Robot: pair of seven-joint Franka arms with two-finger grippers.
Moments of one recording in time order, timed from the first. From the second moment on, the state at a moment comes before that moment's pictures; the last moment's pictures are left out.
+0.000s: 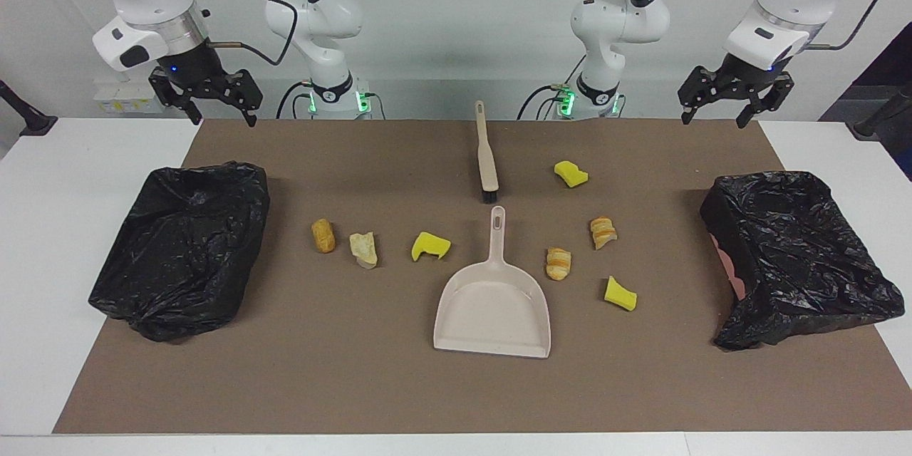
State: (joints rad) left arm -0.15 -0.06 0.06 -1.58 0.00 1.51 0.06; right arm -0.06 -0.05 0.02 -1.59 -0.02 1.52 0.01
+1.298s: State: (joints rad) left arm -0.17 -0.25 -0.26 -1.92 -0.03 1.63 -0.19; right arm 0.08 0.08 0.17 -1.61 -0.01 1.64 0.09
